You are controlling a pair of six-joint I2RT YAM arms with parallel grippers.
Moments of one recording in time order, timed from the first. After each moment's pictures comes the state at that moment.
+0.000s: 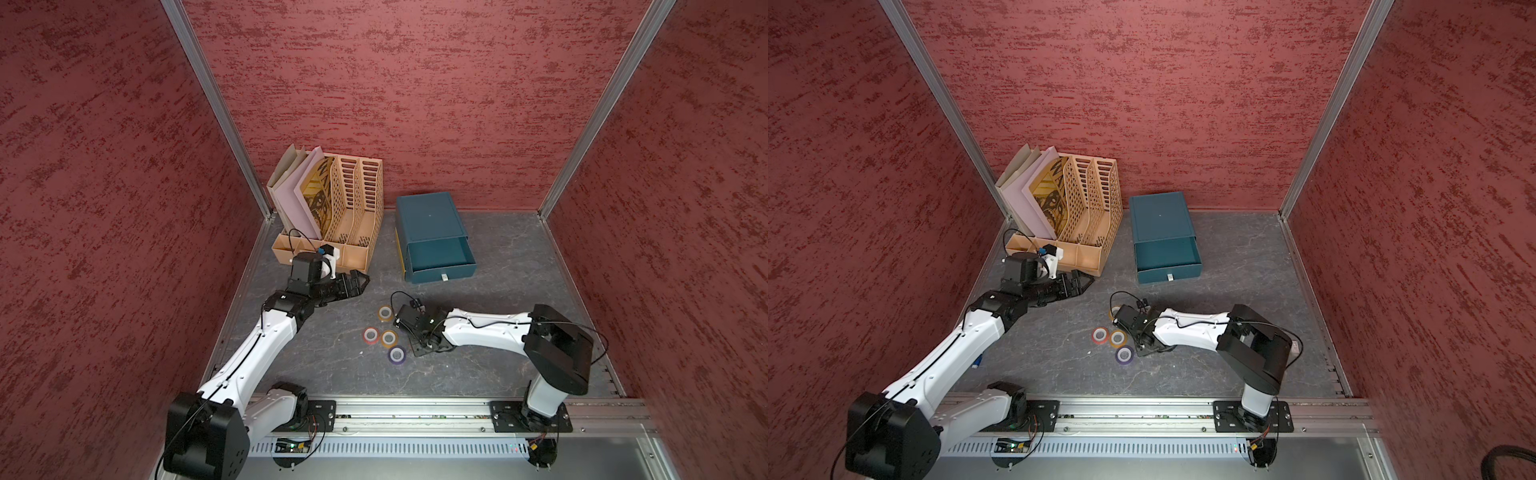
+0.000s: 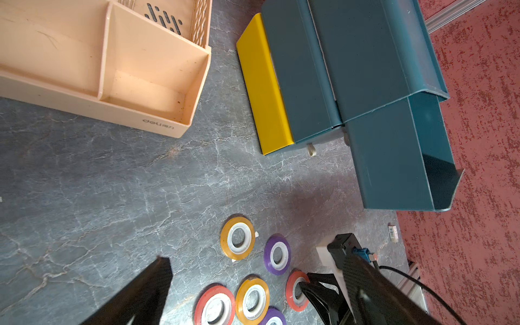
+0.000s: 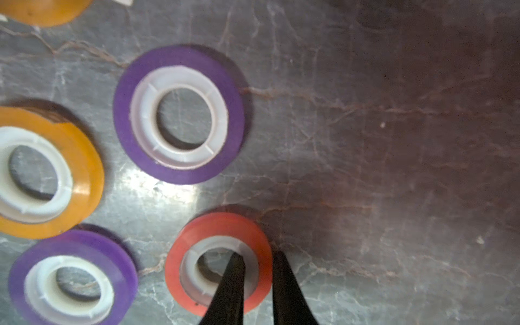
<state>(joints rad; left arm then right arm) -0.22 1.09 0.77 -0.38 0.42 -0.49 1.05 1.72 1.03 -0.71 0.20 0.74</state>
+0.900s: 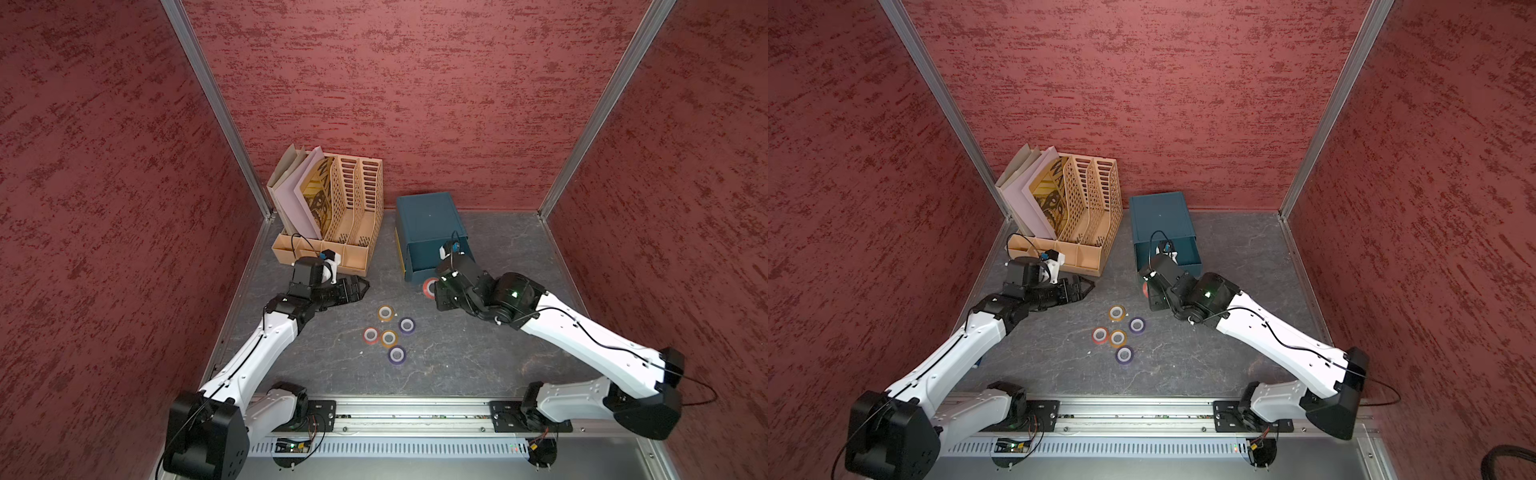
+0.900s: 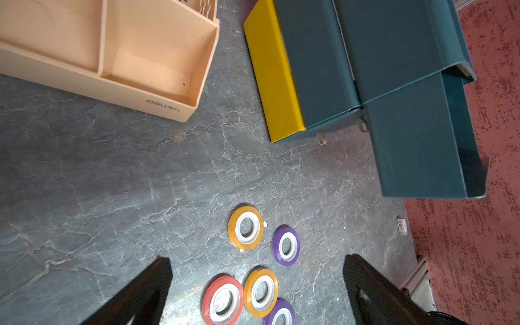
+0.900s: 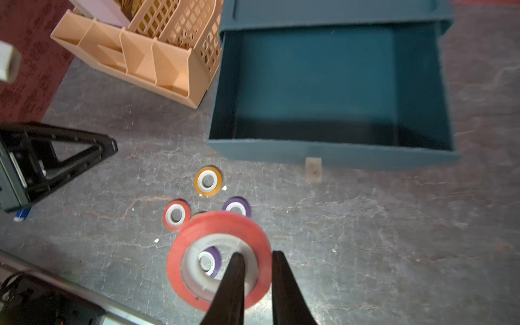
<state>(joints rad) -0.24 1.09 0.72 -0.38 0.42 -0.48 0.93 1.31 1.41 -0.99 0.38 0.62</state>
